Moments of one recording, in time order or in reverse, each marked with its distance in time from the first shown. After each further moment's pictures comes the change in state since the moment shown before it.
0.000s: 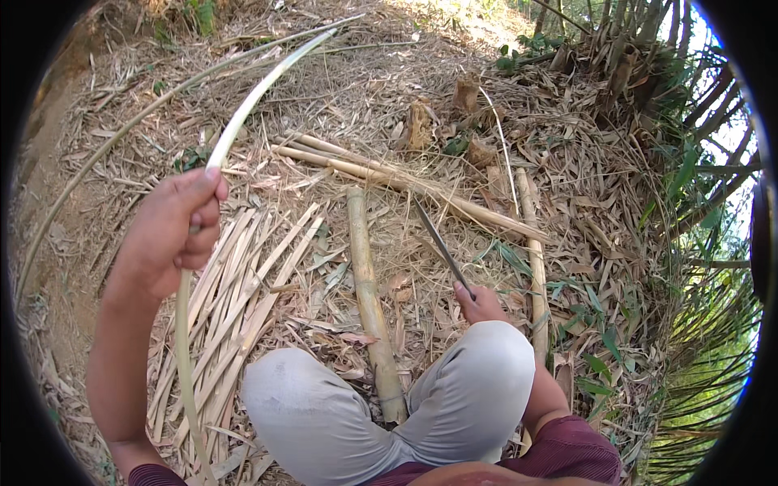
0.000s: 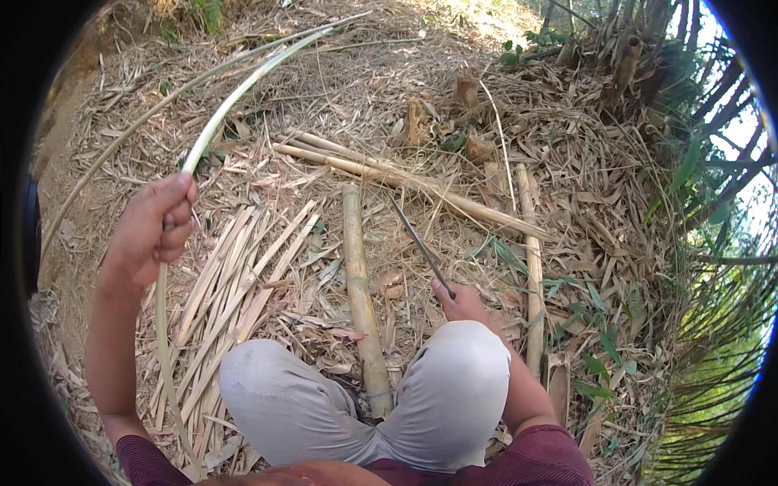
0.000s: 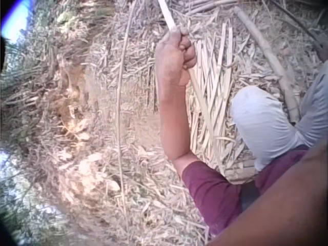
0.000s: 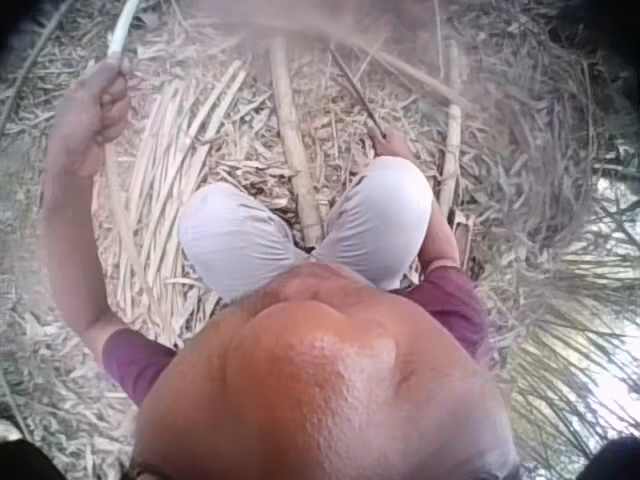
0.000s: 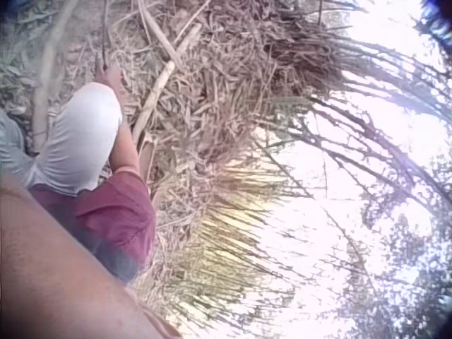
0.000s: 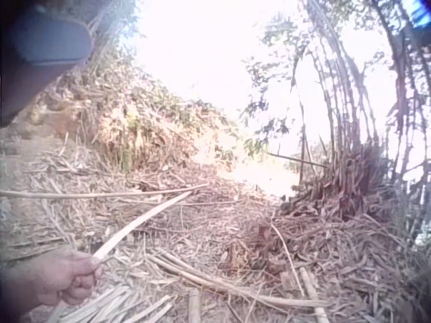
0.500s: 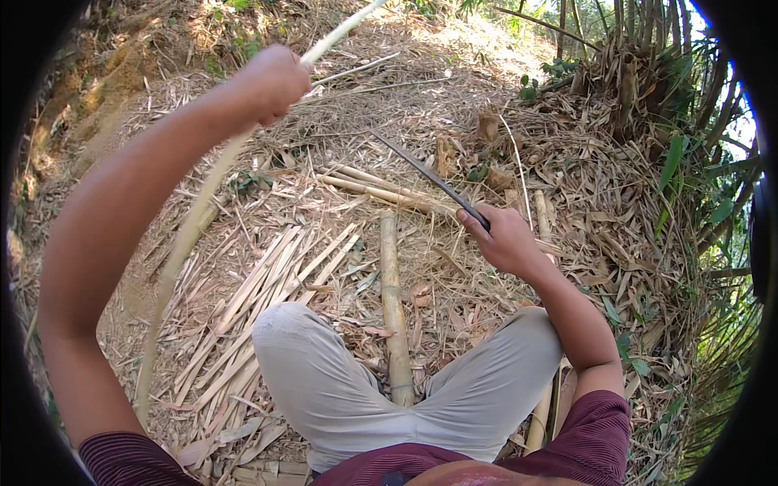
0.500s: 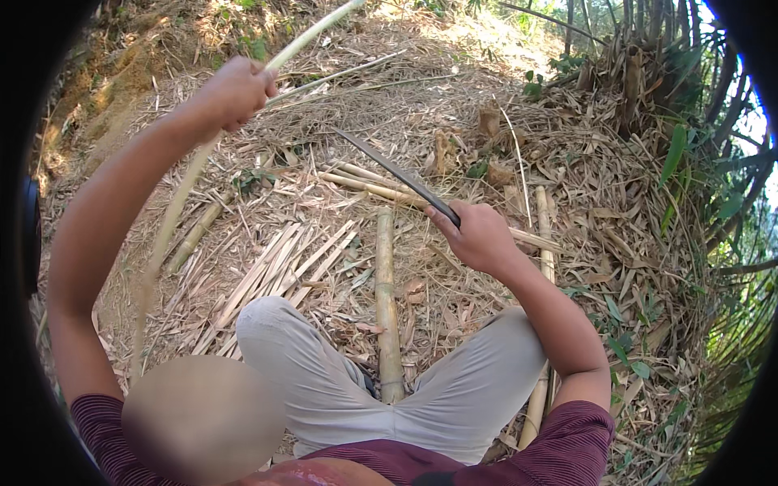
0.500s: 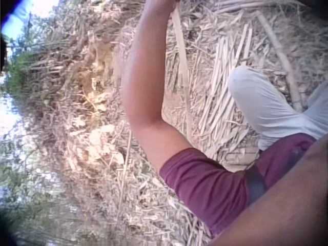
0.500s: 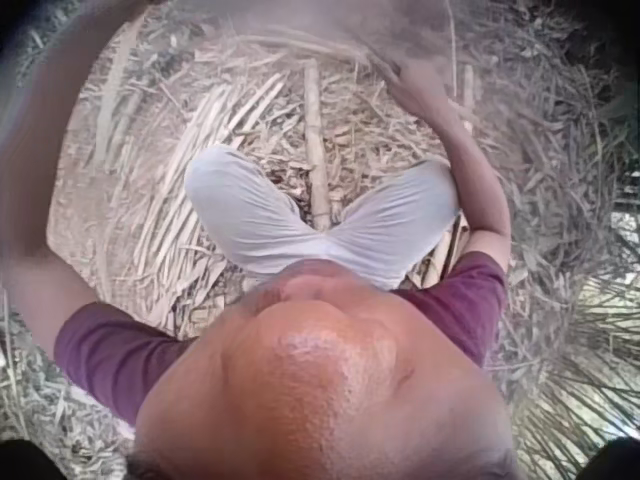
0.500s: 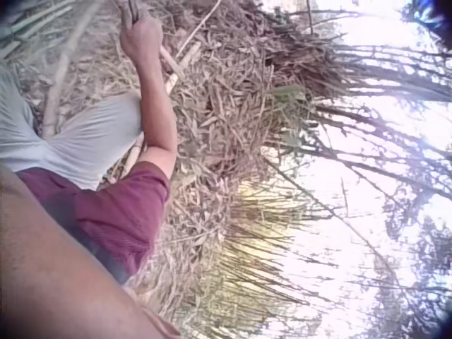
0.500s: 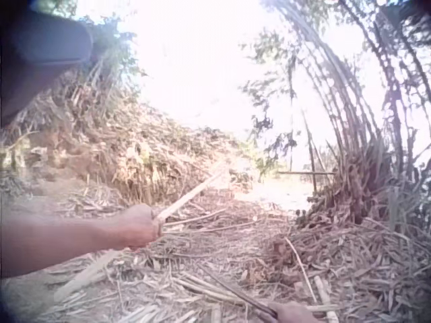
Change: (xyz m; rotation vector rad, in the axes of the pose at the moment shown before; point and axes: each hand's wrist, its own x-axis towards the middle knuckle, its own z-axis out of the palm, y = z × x) left_hand -0.031 0.141 0.095 0.954 0.339 0.269; right_hand -0.066 -0.161 -0.125 -0.374 0.179 -0.589
